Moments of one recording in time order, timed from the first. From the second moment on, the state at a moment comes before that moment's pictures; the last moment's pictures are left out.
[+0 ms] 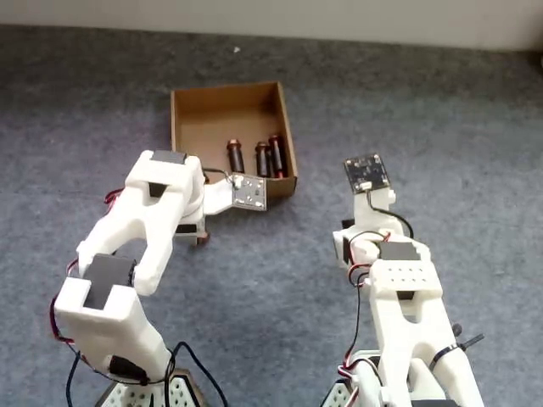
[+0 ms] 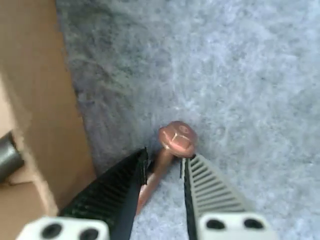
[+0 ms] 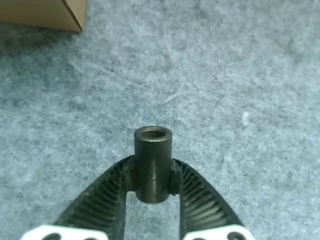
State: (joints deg) left arm 1.6 13.6 20.5 65.4 -74.2; right arm -7.0 -34.1 61.9 38.6 15.6
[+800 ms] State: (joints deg) left arm 1.6 14.9 13.8 76.1 -69.0; right arm -7.0 -34.1 61.9 38.6 15.6
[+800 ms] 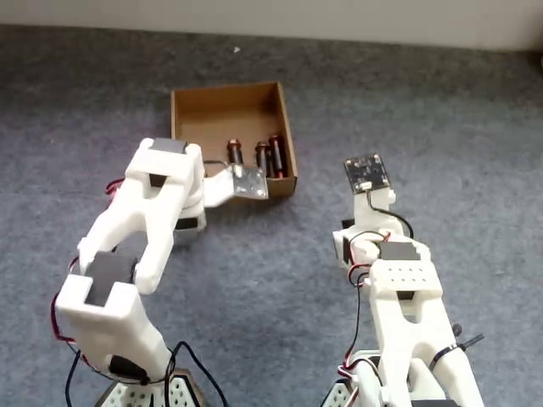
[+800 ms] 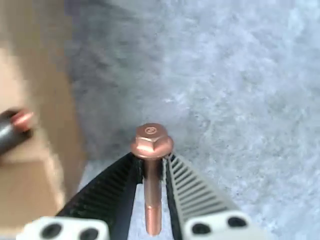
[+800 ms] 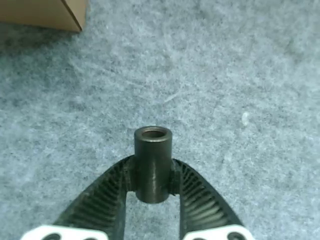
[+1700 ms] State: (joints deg) left arm 1.7 -24.6 24.8 75.6 -8.4; right arm -10.9 -64.2 72.0 42.5 -0.9
